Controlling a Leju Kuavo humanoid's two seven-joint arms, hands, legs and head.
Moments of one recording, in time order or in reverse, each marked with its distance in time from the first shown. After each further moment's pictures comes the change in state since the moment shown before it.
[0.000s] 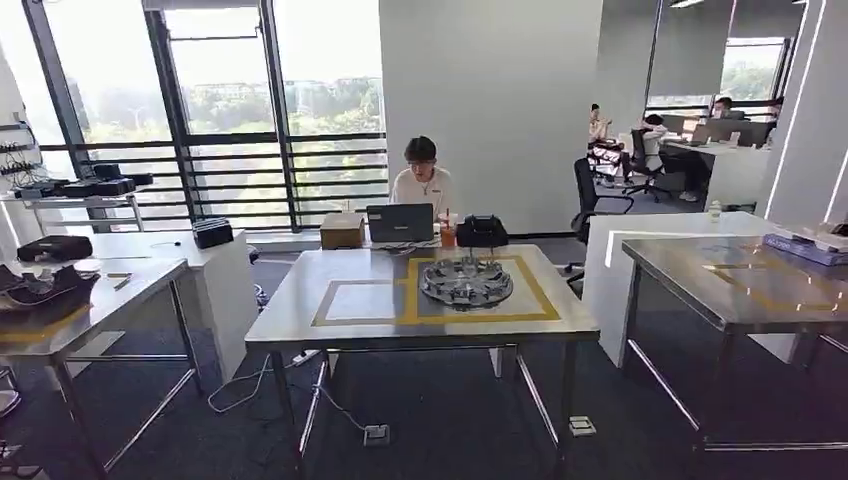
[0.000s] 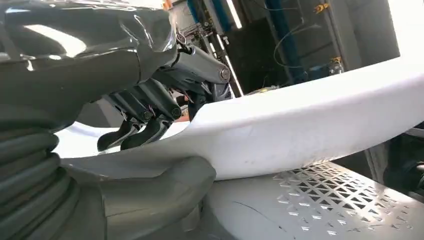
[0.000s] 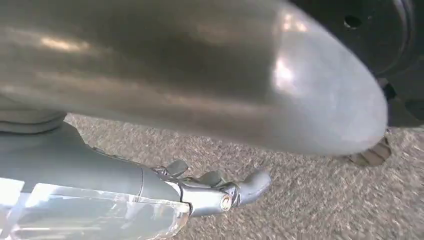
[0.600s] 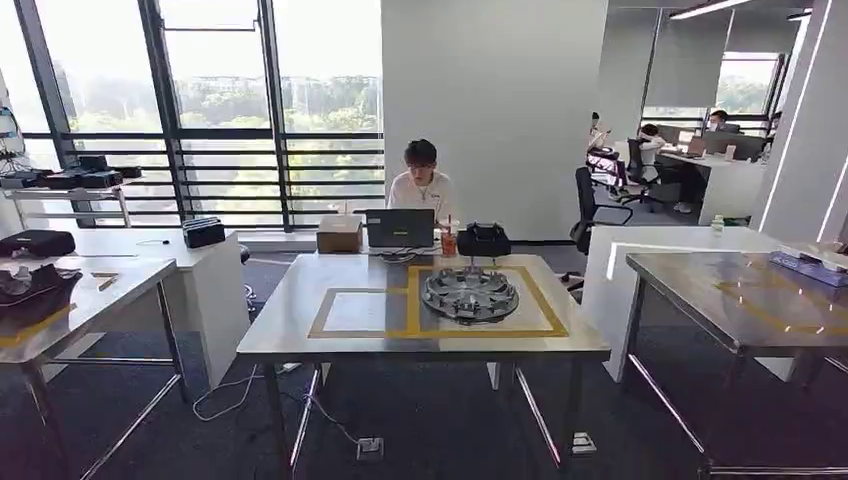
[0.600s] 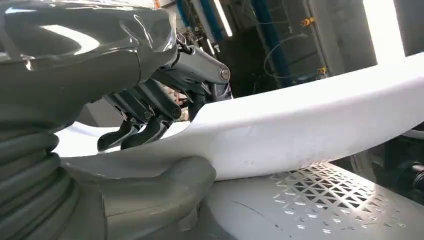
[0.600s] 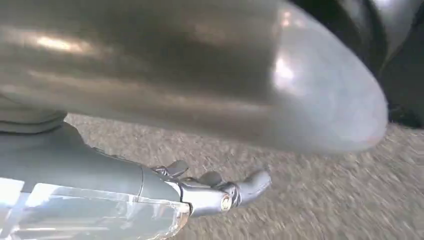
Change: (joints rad) left arm 0.004 -0.003 0.001 -0.002 0.001 0.000 -0.003; right arm -0.006 0.003 0.000 0.000 0.001 0.001 0.004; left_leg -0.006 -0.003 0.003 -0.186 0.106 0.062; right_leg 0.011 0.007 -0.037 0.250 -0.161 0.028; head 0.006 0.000
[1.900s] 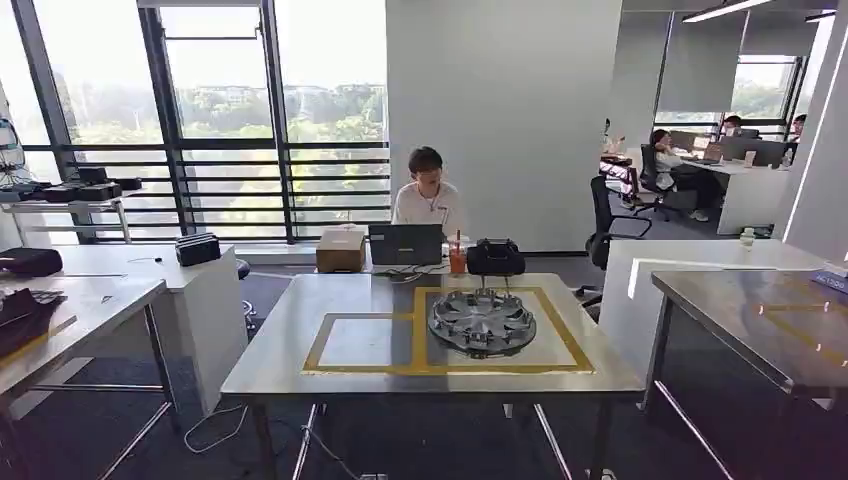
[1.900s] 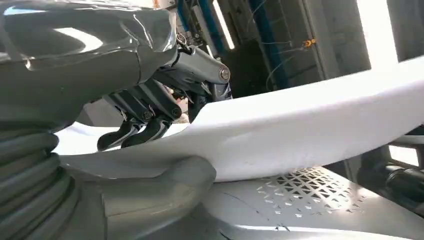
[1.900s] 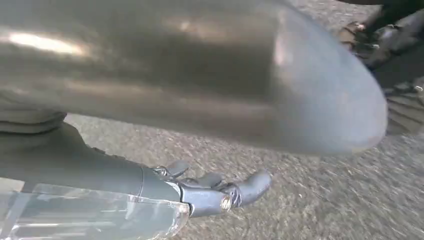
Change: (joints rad) left arm -0.001 0.063 -0.010 -0.030 0.064 0.034 -0.023; right arm 0.024 -0.049 -0.073 0.023 -0.073 -0.020 0.061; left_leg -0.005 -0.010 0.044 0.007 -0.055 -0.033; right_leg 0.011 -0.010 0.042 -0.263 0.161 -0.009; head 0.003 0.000
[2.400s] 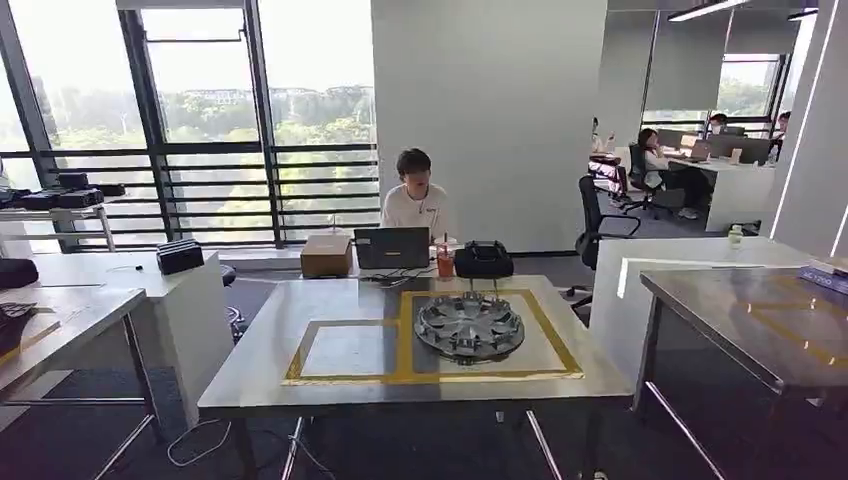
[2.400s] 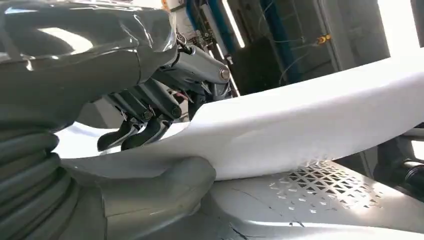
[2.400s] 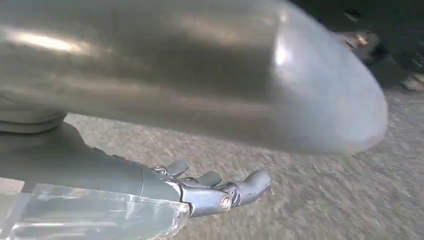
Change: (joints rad) left arm -0.016 0.033 -0.013 -0.003 -0.036 0.013 -0.008; right arm -0.031 0.020 0.011 0.047 -0.001 -0.018 -0.059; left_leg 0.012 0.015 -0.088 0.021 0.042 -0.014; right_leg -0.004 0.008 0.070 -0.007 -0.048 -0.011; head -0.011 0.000
